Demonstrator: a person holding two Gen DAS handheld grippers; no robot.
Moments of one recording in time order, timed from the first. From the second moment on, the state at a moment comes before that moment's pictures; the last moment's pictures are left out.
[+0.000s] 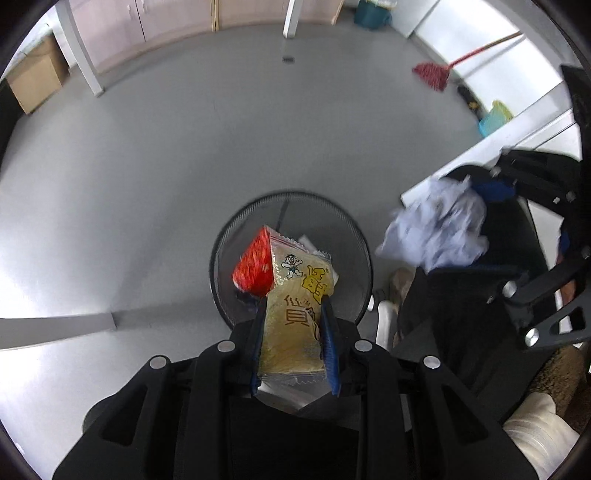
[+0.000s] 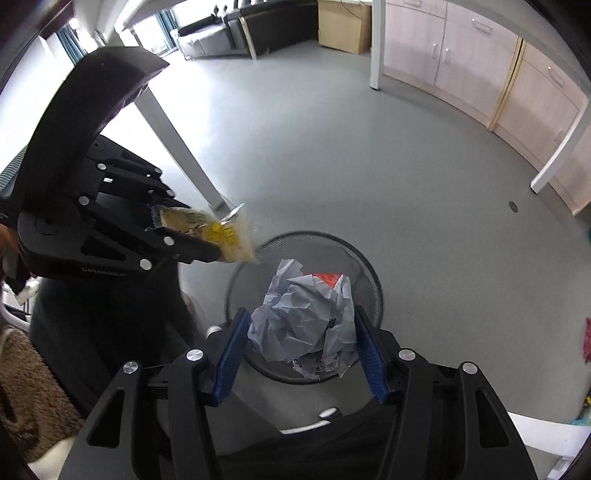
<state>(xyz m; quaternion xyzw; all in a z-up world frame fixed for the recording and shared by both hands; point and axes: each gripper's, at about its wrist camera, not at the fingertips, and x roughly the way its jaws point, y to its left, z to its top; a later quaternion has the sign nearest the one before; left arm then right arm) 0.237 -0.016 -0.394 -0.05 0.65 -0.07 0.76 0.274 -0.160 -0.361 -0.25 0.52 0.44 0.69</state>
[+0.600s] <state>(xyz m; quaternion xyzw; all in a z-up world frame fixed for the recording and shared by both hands) 0.215 -0.022 -0.374 -0.02 0.63 -0.07 0.77 0.266 -0.161 -0.365 -0.26 0.52 0.43 0.69</state>
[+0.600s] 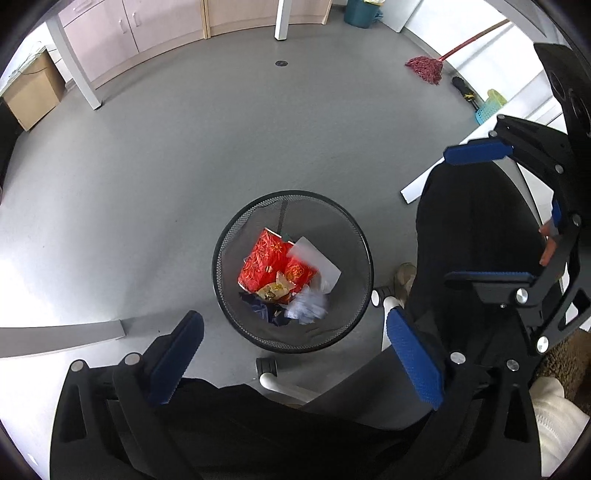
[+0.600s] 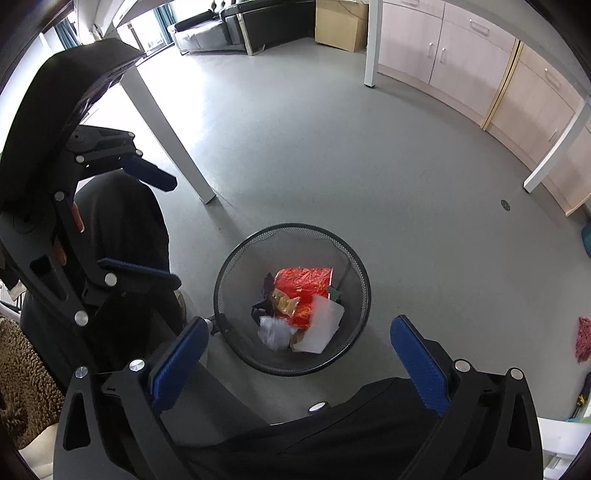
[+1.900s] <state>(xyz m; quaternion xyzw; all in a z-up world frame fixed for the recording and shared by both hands) 0.206 -0.028 -0.367 -0.01 0.63 -0.08 0.77 0.251 -0.166 -0.349 -0.26 0.50 0.44 0.70</state>
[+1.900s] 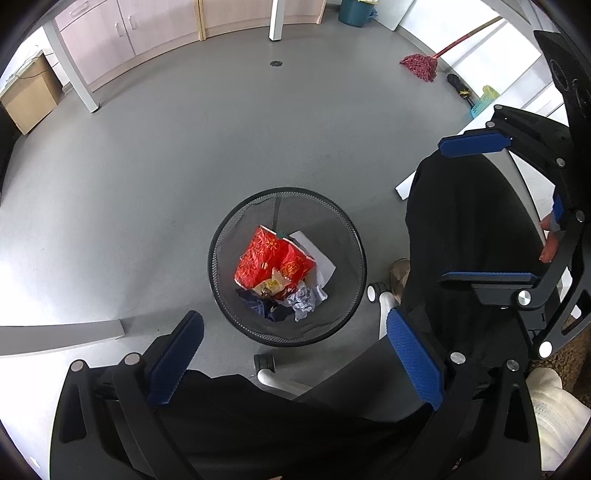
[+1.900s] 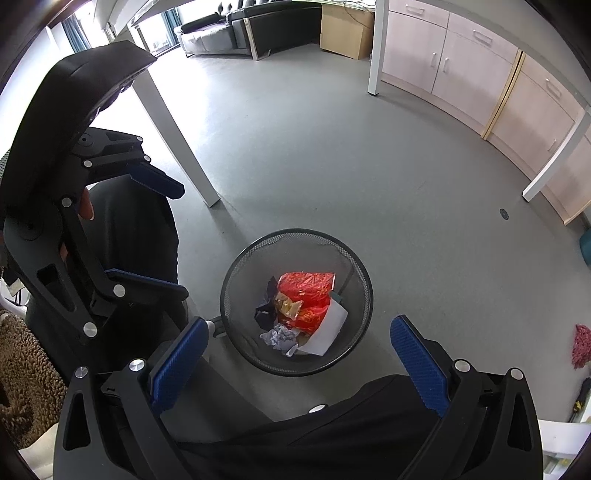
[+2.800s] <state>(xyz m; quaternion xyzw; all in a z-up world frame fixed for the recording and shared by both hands) 0.205 -0.032 -0.363 0.00 0.63 -0.08 0.77 0.250 -0.166 -0.353 -0.26 0.51 0.43 0.70</state>
